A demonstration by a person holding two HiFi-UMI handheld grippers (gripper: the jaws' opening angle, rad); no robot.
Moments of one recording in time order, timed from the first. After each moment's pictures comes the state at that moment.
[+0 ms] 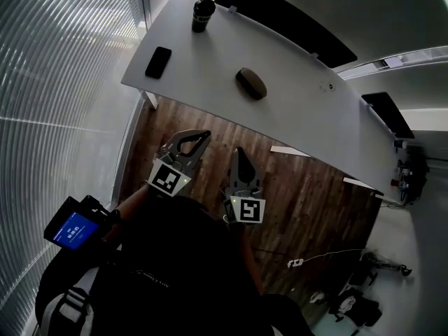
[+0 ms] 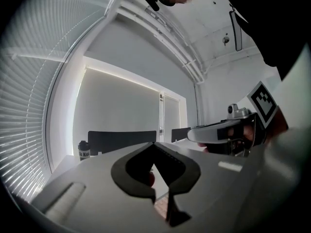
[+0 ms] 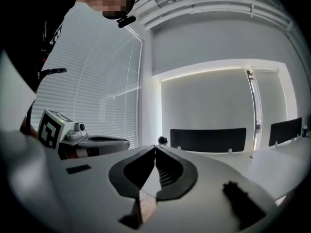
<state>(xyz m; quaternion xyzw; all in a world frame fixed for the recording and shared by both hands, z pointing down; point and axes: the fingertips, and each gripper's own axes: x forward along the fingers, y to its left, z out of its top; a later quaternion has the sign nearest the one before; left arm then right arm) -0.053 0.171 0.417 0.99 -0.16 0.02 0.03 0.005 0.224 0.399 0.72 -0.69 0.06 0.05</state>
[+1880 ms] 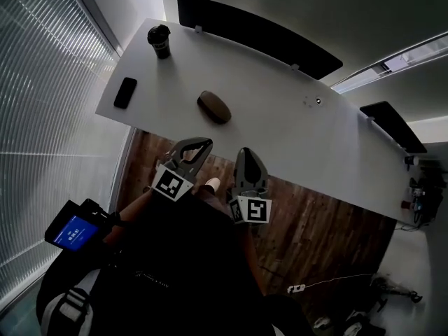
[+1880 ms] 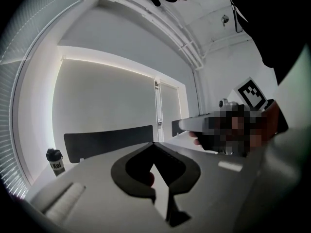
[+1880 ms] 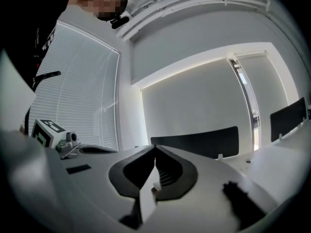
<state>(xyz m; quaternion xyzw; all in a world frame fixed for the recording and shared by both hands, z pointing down) 0.163 0.121 0.445 0.98 -0.16 0.08 0.00 0.238 0.160 0.415 0.72 -0.69 0.07 -0.03</state>
